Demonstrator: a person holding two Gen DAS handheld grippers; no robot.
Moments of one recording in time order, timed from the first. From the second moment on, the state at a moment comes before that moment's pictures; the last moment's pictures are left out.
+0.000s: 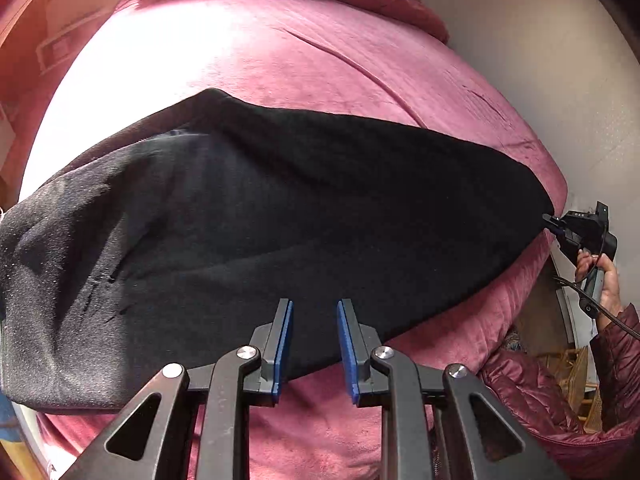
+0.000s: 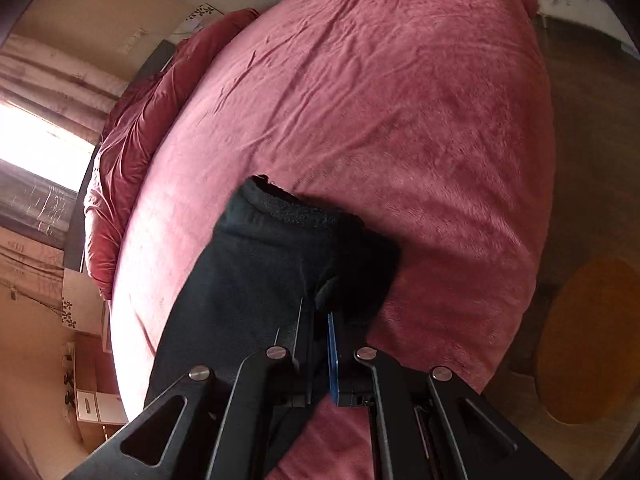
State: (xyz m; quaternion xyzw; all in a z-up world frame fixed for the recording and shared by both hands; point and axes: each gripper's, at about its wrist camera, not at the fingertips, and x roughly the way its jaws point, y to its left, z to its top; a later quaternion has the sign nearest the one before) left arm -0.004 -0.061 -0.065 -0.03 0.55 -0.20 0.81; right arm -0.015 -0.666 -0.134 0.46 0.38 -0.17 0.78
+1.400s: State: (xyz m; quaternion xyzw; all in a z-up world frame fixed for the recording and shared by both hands) left arm -0.016 -0.121 -0.097 0.05 0.53 -0.32 0.78; right arm 0.004 -0.535 -0.132 0.43 0.48 -0.04 0.77
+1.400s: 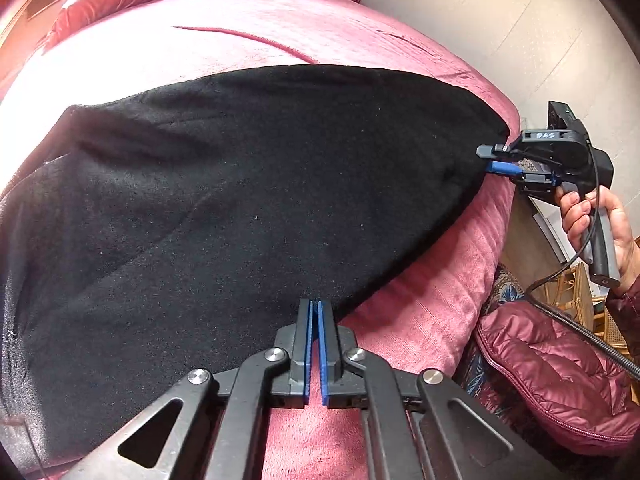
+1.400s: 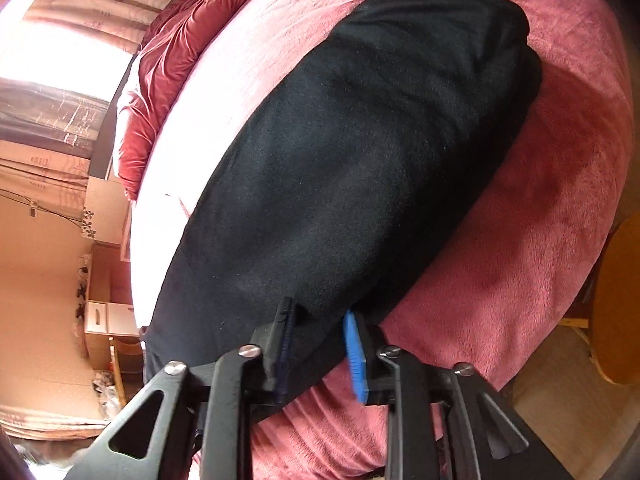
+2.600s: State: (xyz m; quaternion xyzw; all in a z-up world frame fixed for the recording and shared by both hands) left arm -0.027 -0.025 -0.088 -0.02 0.52 -0.24 0.82; right arm 0.012 -0.333 -0.134 0.36 0.57 0.18 0.71
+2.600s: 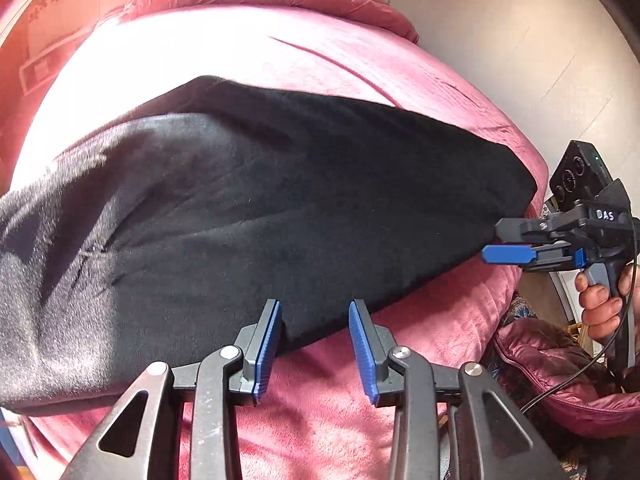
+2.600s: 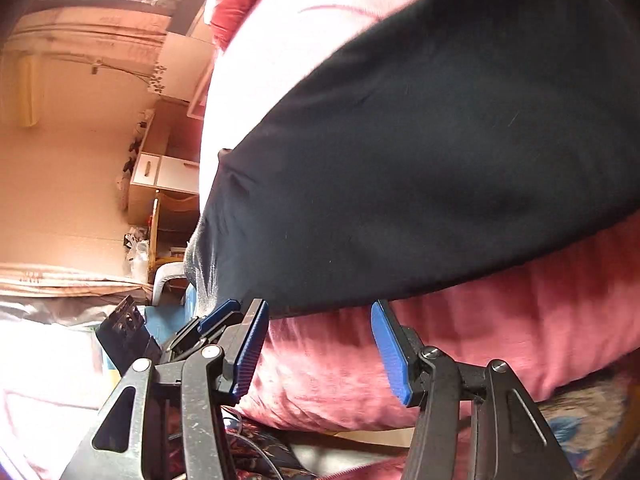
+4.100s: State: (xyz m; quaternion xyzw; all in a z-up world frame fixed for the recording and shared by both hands) left arm -0.004 0.022 -0.067 -0.08 0.52 -0.15 0.84; right arm 0.001 -0.656 -0.121 0.49 0.37 -0.22 0.76
